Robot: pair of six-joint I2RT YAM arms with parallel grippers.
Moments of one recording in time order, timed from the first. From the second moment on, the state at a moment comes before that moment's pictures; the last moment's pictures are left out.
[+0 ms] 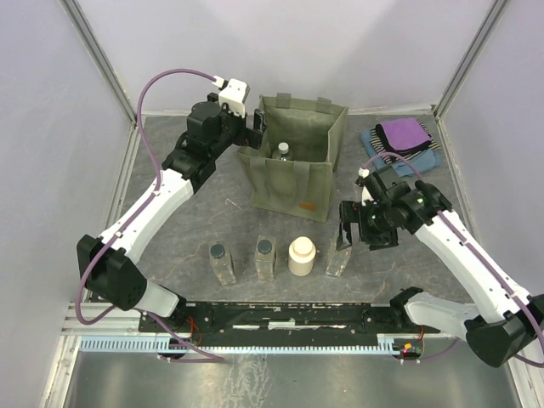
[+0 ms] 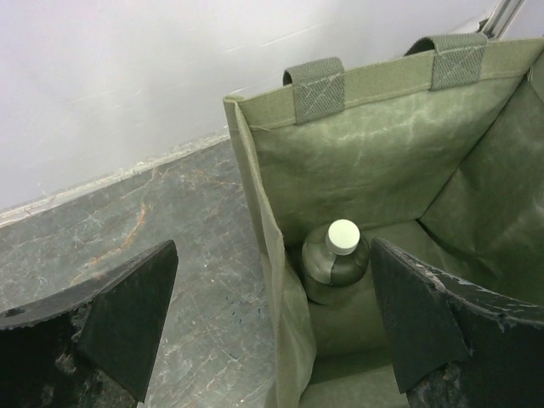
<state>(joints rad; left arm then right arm) -0.47 1.46 1.38 -0.10 -0.03 0.03 0.51 1.10 1.18 -1.27 -0.19 0.49</state>
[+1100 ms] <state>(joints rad) -0.48 1.45 1.35 -0.10 -0.03 0.03 0.67 1.29 1.10 -1.14 0.01 0.57</state>
